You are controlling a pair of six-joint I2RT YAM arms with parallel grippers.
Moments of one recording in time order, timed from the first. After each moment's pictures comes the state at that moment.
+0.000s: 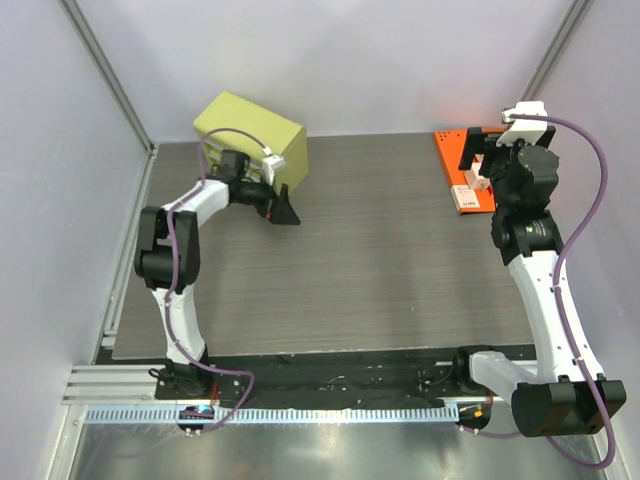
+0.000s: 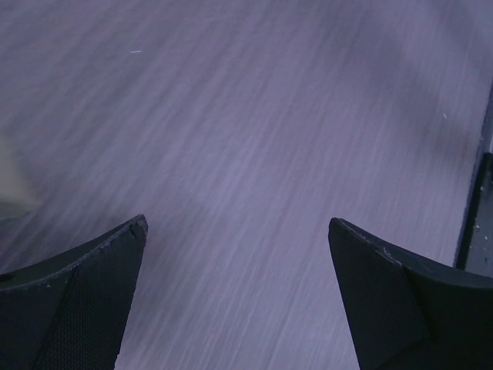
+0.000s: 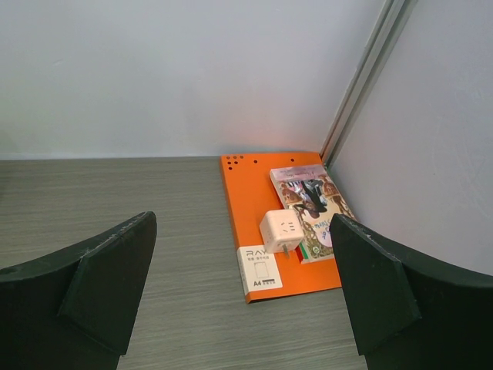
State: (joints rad) left arm -0.12 2.02 1.46 -0.40 0.96 0.29; right arm 0.02 1.06 1.17 -0.09 0.16 -0.12
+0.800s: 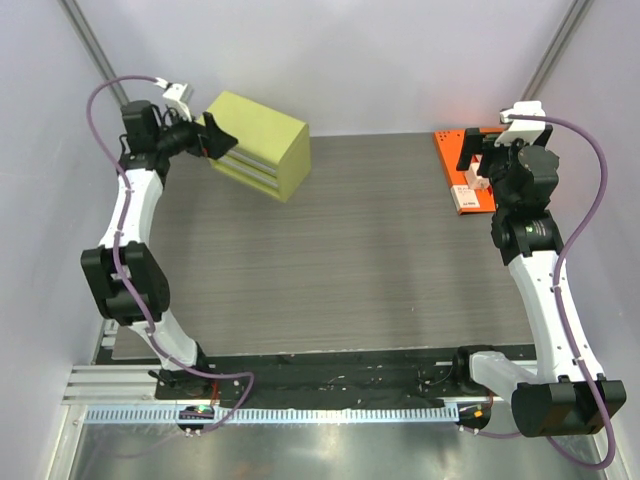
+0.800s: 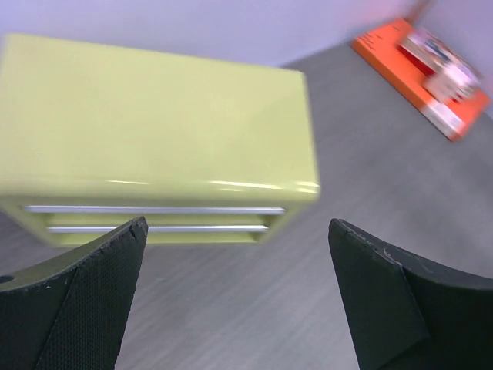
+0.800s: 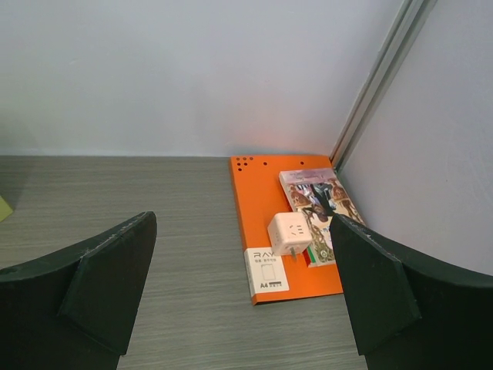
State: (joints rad) left arm 0.11 1.73 1.57 -0.18 0.84 0.00; right arm 0.02 1.06 1.17 -0.09 0.12 -0.12
